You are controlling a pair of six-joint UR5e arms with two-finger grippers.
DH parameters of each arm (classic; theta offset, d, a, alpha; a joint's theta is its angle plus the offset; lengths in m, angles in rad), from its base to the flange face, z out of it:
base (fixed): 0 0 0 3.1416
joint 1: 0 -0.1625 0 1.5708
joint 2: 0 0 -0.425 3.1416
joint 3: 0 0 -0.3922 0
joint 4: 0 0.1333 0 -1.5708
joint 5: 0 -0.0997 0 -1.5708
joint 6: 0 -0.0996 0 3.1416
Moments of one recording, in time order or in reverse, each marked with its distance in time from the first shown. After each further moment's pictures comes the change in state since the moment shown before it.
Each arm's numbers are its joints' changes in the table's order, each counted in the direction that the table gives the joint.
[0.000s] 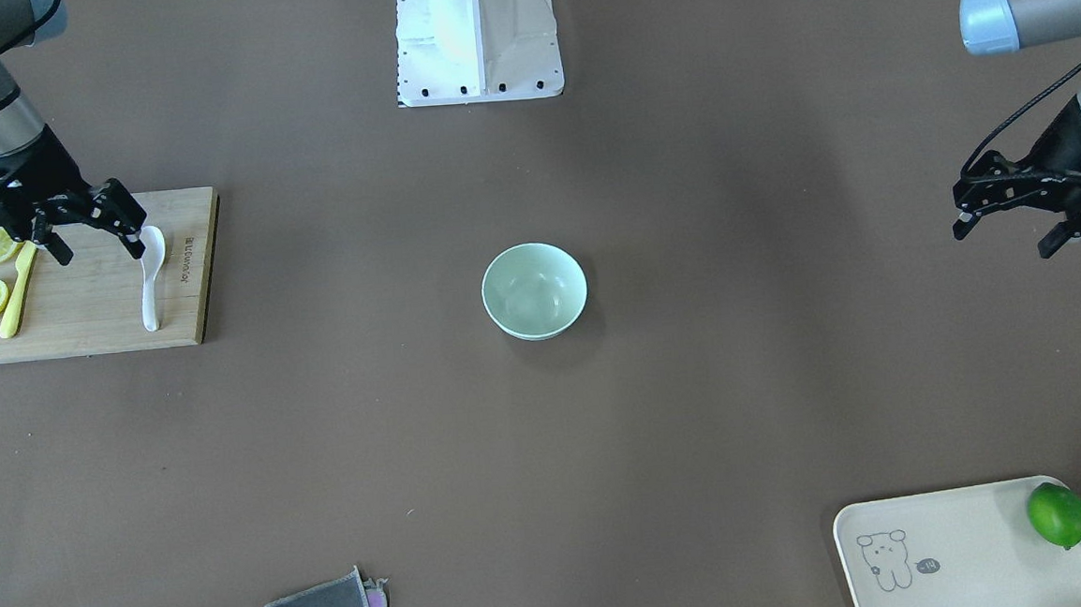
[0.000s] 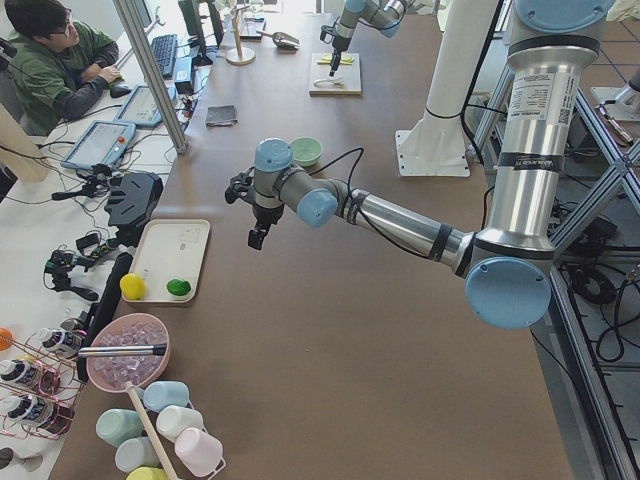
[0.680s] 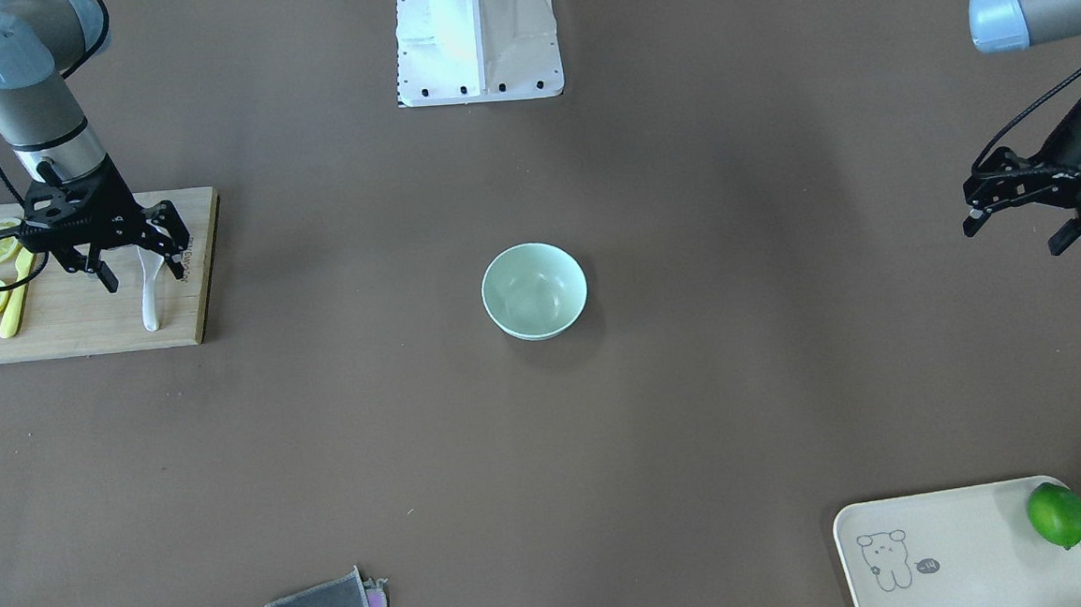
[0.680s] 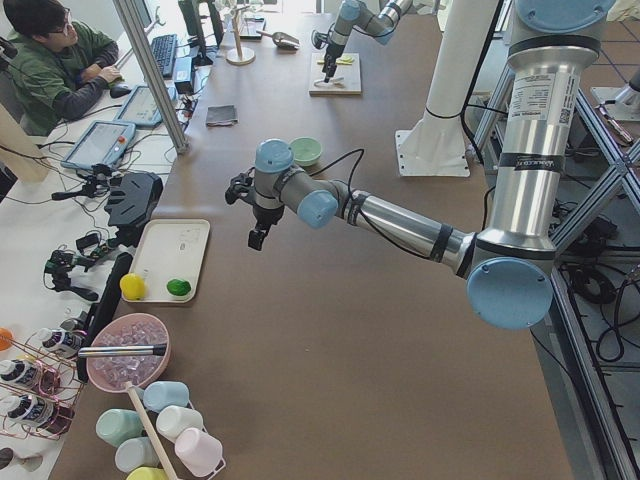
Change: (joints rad) left arm -0.003 -0.002 0.001 -0.012 -0.001 0.011; right arm -0.053 -0.062 -0.080 0.002 -0.002 0.174
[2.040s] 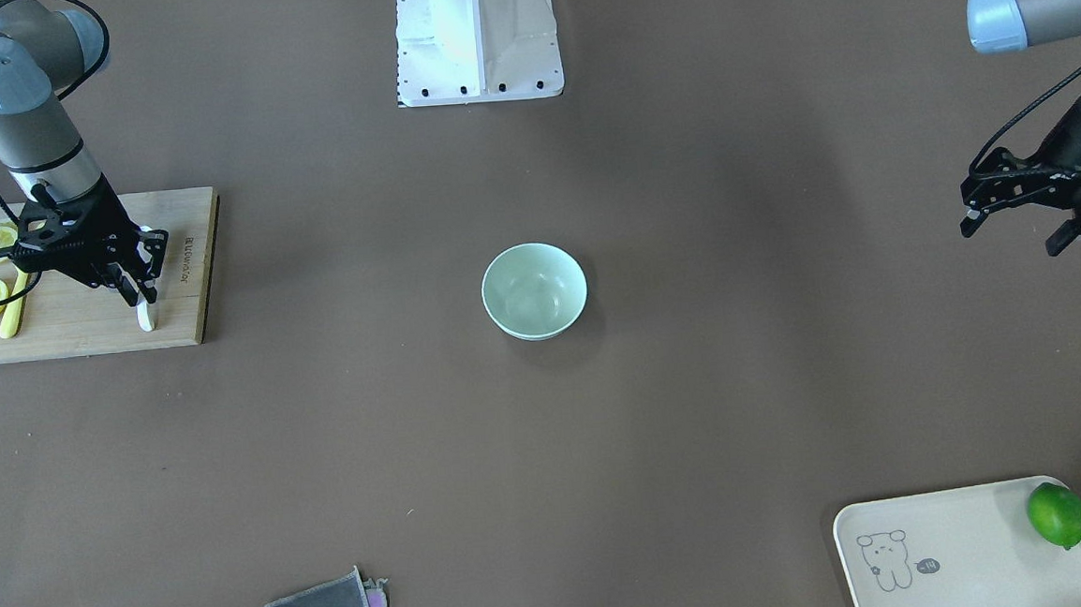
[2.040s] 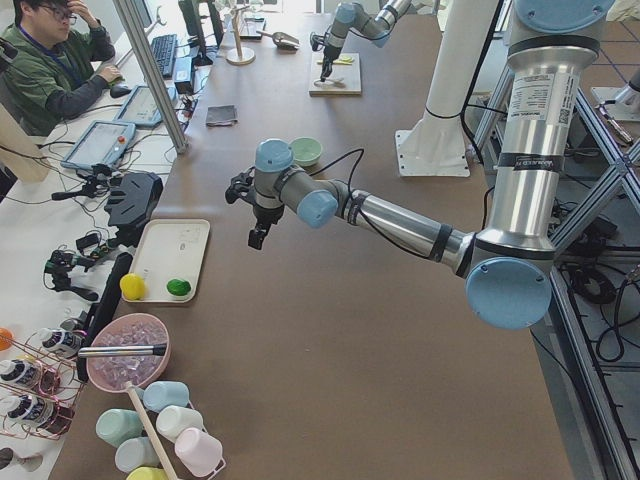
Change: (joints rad) left arm -0.003 0.001 -0.001 -0.001 0.001 0.001; right arm -0.017 -0.020 -0.050 -0.001 -0.022 -0.018
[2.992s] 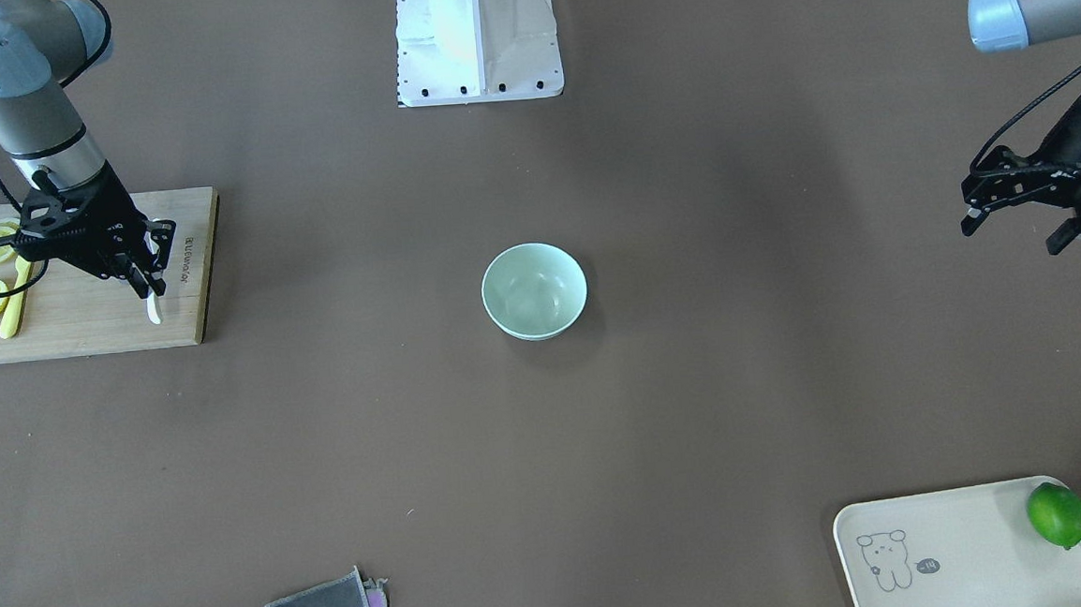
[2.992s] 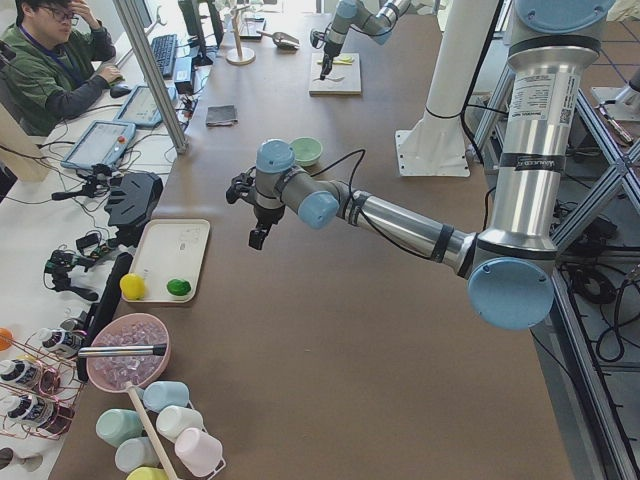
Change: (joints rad) left arm 0.002 -0.009 -0.002 -0.016 0.001 0.004; right arm 0.002 -0.041 0.095 -0.074 -0.009 -0.075
